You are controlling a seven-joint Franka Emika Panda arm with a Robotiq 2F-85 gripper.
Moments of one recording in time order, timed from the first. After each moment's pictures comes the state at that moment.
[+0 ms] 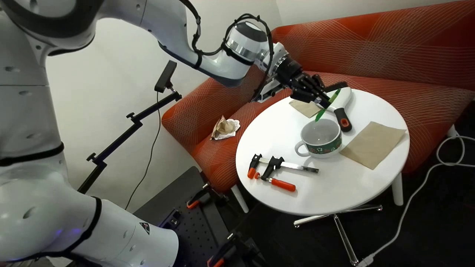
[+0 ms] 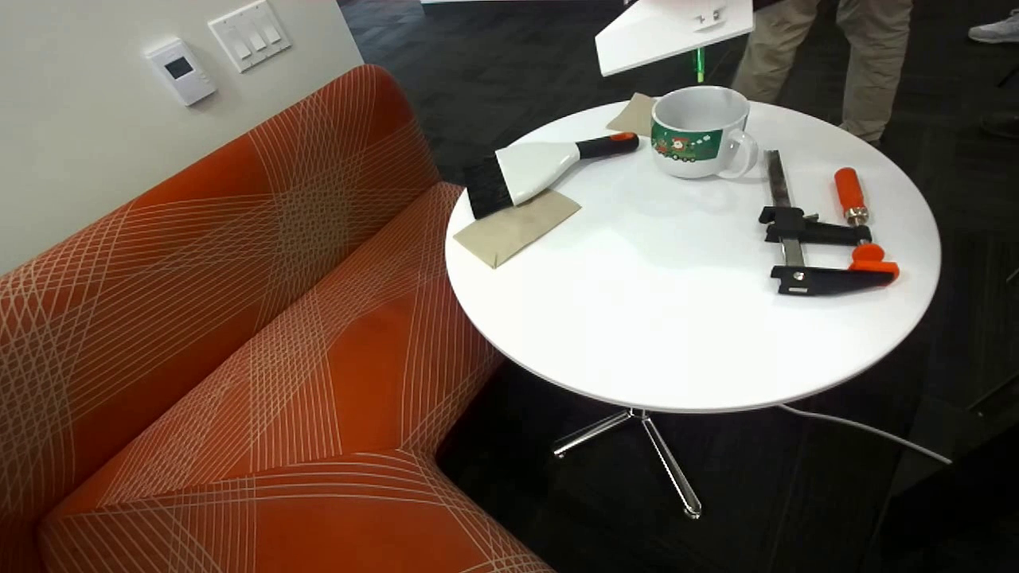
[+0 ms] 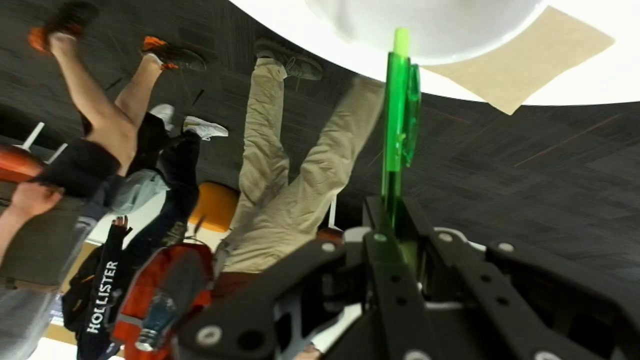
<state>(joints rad) 0.31 0.65 -0.12 -1.80 -0.97 2.04 1.99</state>
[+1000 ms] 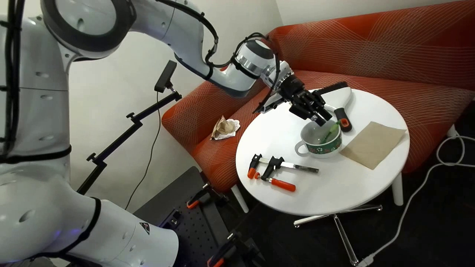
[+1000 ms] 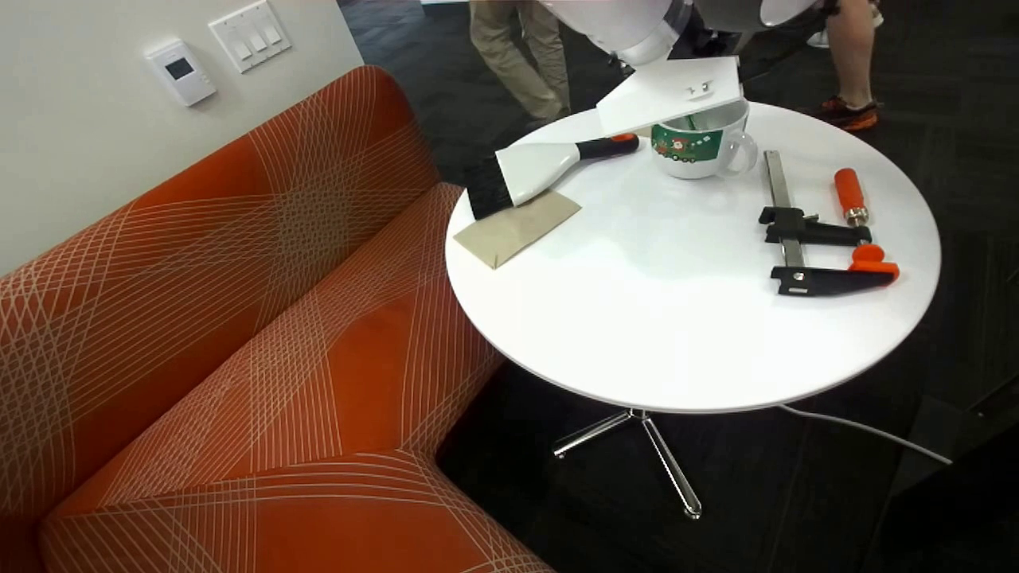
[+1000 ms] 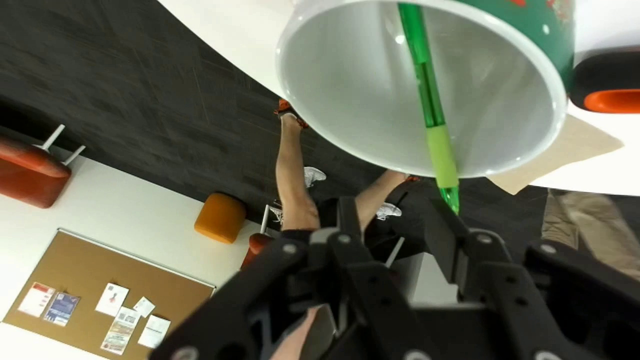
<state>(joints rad) 0.27 0.78 -0.06 -1.72 -0.95 2.01 1.99</state>
